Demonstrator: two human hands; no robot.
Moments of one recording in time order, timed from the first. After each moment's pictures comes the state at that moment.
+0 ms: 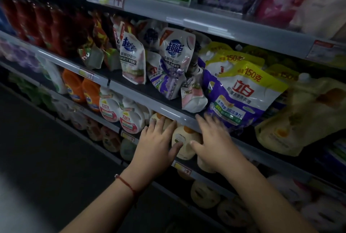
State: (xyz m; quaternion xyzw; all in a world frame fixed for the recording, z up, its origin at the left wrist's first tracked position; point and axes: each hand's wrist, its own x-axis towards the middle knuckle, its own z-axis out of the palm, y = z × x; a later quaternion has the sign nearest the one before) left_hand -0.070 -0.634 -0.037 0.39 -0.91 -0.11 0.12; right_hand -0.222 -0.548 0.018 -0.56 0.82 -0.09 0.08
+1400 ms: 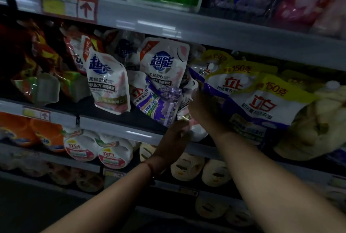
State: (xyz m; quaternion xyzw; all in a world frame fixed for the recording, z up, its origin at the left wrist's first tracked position) left_hand -0.167 -0.816 -0.085 0.21 -0.75 -0.60 0.20; right_hand -0.292 -0.789 -0.003 -0.32 0.93 -0.20 0.00
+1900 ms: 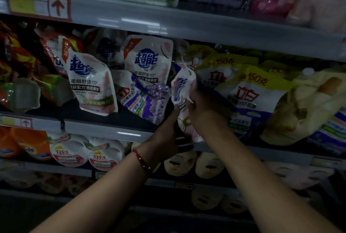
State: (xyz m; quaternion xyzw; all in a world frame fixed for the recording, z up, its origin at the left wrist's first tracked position) left_hand -0.173 -0.804 -0.036 0.26 -0.46 -0.85 0.00; right_hand -0.251 -0.722 0.022 -0.35 0.91 -0.21 -0.06
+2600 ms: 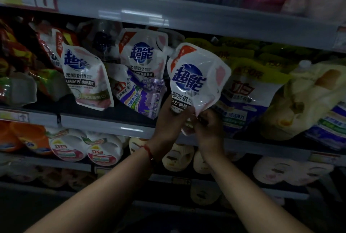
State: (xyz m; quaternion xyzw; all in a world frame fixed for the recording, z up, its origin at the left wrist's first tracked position) left_hand -0.191 -0.782 -0.046 0.11 -0.59 -0.74 0.31; right_hand -0.241 -0.686 -0.050 -0.19 0.72 -0.66 0.08
